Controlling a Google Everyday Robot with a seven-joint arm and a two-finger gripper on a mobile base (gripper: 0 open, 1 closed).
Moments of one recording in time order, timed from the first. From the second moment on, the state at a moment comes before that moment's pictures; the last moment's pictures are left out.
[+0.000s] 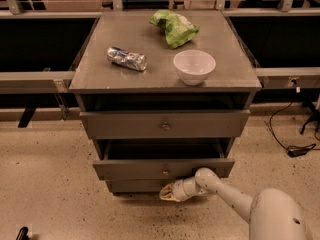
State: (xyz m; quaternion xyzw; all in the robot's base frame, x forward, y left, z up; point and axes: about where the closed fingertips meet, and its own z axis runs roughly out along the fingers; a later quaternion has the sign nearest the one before) arm 0.595 -0.027 0.211 -0.71 0.57 0.21 0.35
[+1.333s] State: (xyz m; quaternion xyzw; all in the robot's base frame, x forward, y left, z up) arm 0.572 0.004 0.190 -0.72 0.56 0.24 0.33
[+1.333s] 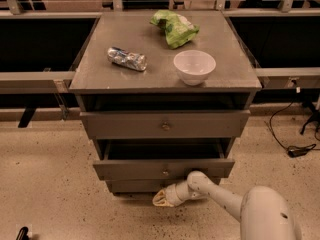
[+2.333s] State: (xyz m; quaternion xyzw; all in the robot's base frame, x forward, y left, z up) arm 0.630 -0.004 0.232 -0.73 0.54 0.22 0.37
